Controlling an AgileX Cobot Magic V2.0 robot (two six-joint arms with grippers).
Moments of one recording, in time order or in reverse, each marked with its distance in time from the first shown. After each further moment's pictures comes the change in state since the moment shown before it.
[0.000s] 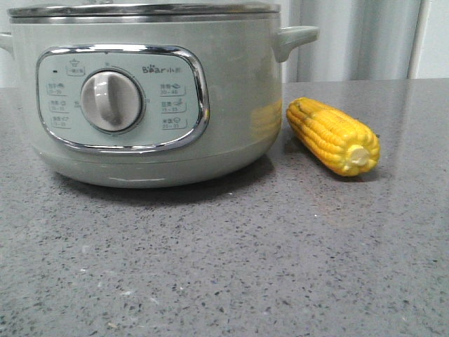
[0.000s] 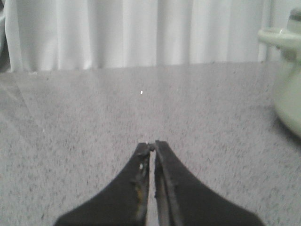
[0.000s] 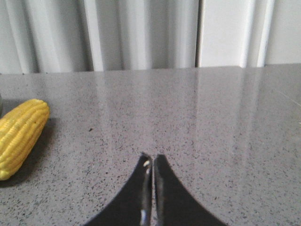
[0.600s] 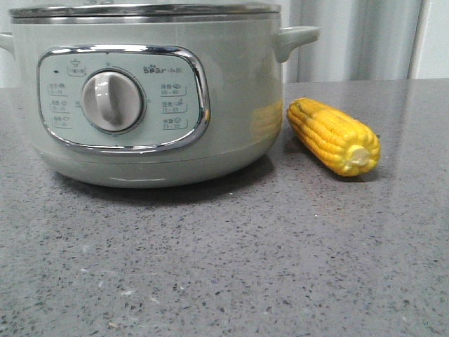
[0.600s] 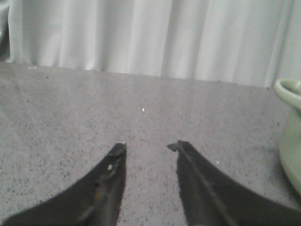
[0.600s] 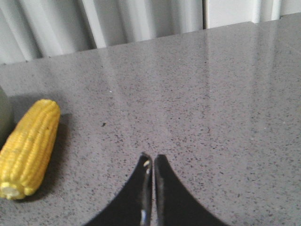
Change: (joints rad) left arm -0.006 0.357 -0.134 -0.130 -0.200 0.000; right arm 0.000 0.276 -0.179 0.158 0.057 0.000
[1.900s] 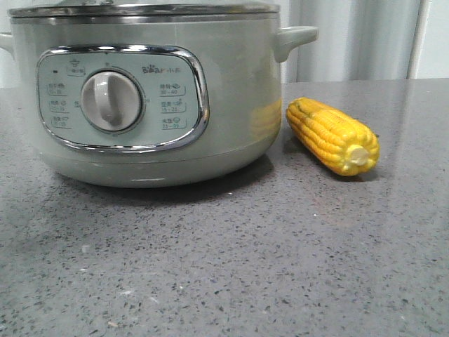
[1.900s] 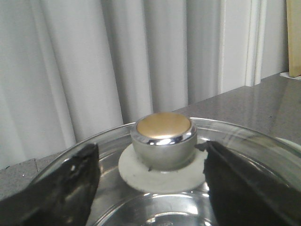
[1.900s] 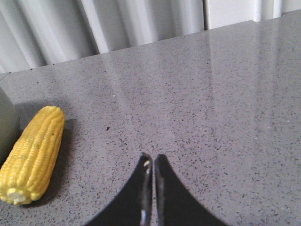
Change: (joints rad) left arm -0.724 0.867 -0.484 0.127 -0.467 0.000; right arm 0.000 0.000 0.000 0.021 -0.005 0.000
